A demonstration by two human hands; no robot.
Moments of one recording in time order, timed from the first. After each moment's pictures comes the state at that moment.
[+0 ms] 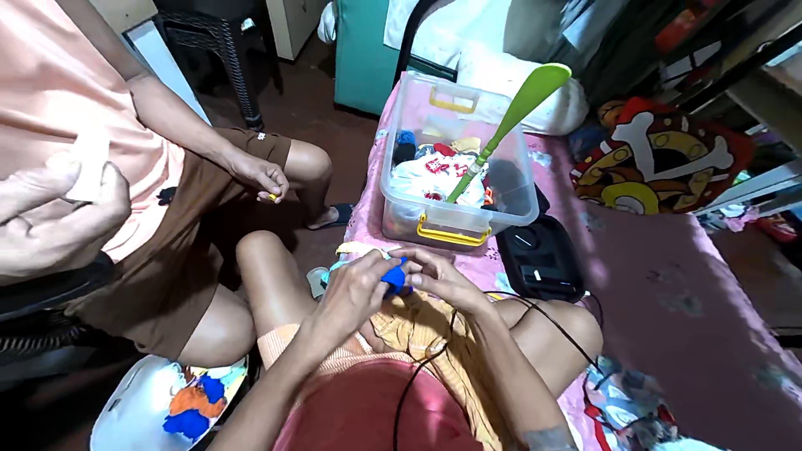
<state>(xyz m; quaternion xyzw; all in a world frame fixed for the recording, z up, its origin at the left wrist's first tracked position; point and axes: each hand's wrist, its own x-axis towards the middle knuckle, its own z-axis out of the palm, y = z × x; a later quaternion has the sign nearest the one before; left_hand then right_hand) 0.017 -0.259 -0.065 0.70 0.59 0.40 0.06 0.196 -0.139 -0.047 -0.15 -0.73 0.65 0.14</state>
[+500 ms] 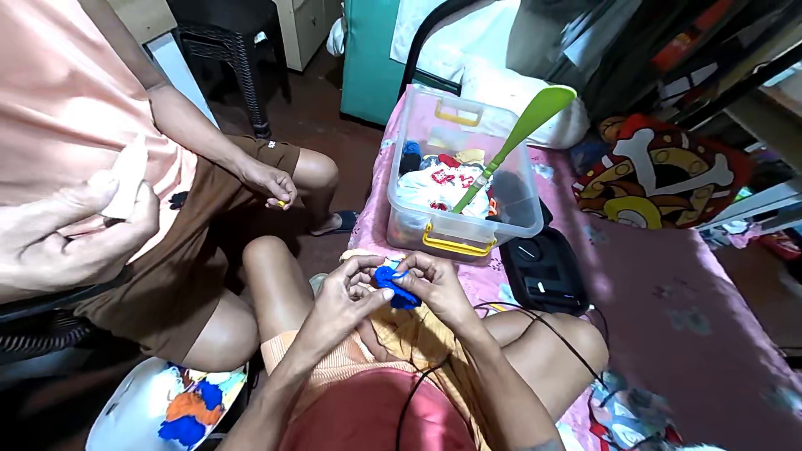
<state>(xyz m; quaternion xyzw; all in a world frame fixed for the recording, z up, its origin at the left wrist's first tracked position) 0.012 -0.285 -0.042 0.42 0.54 0.62 0.38 0.168 -0.167 -0.028 -0.22 -0.70 0.62 0.27</state>
